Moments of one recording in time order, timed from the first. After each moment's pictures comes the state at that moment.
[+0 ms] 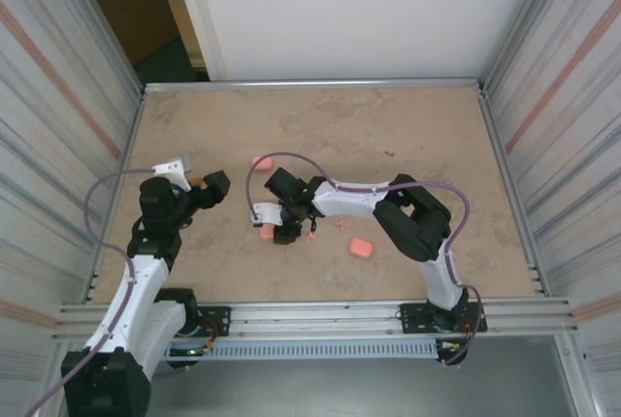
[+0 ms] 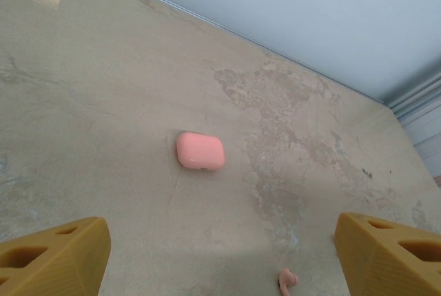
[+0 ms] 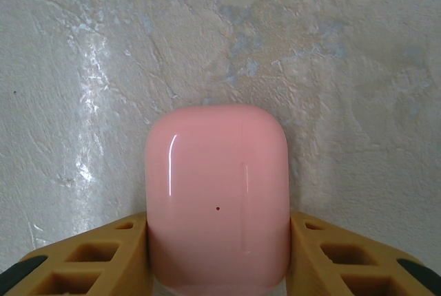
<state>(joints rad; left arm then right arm) -0.03 0.77 0.43 -0.03 0.31 -0.45 0.97 2.05 1.36 -0.44 -0.24 -0.62</state>
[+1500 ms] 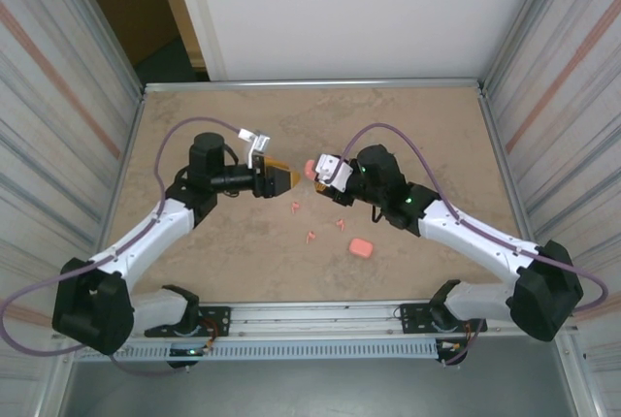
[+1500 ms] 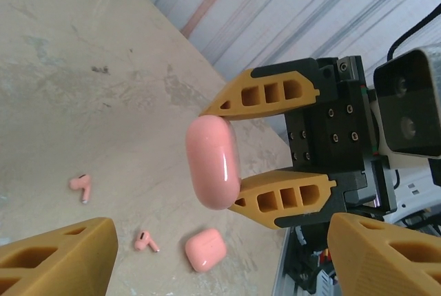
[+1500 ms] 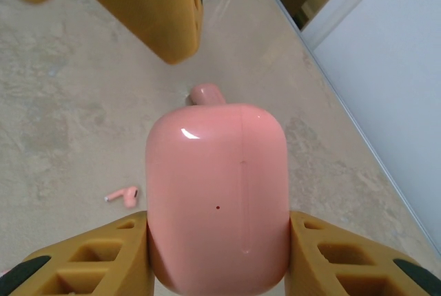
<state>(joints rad) -0.41 1.22 0.80 0.06 0.87 -0.38 0.76 1.22 0.87 -0.09 -0.08 -0.56</state>
